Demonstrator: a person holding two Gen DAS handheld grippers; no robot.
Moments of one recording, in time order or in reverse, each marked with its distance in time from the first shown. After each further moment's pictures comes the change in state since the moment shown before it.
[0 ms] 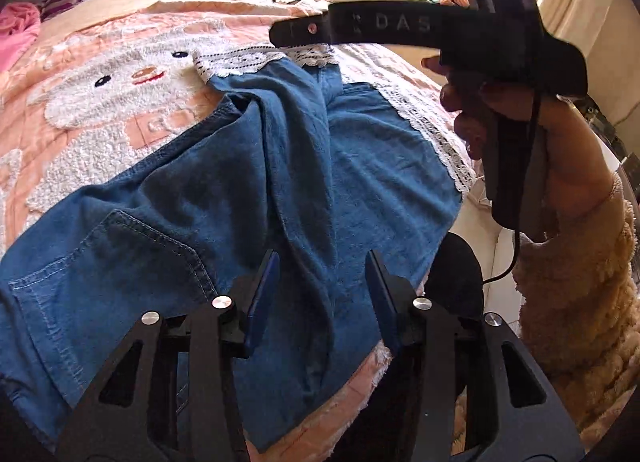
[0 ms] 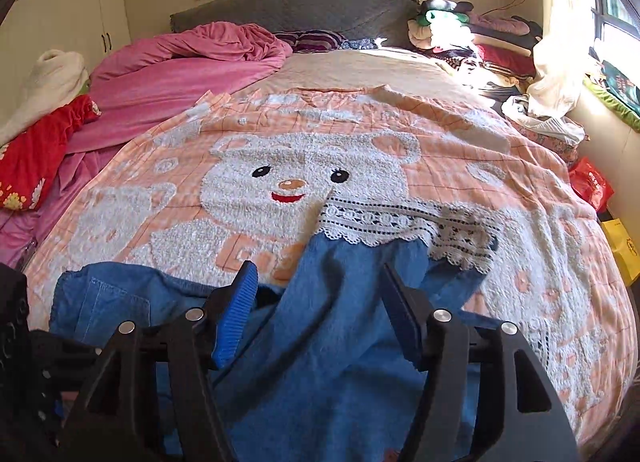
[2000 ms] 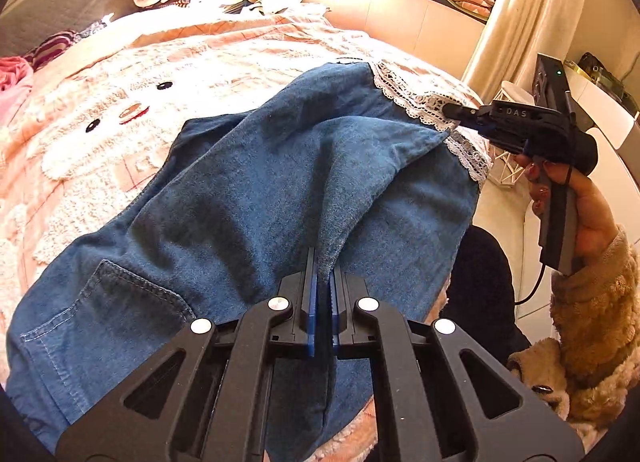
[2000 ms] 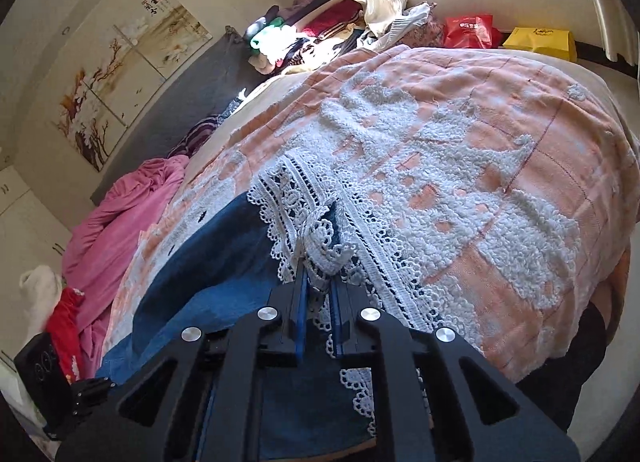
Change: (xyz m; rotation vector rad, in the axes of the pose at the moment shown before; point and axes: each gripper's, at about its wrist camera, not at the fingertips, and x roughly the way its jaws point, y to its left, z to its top) left arm 0.008 -0.016 0.012 0.174 -0.023 0.099; right arm -0.090 -0.160 -0.176 0.748 -0.219 -0.008
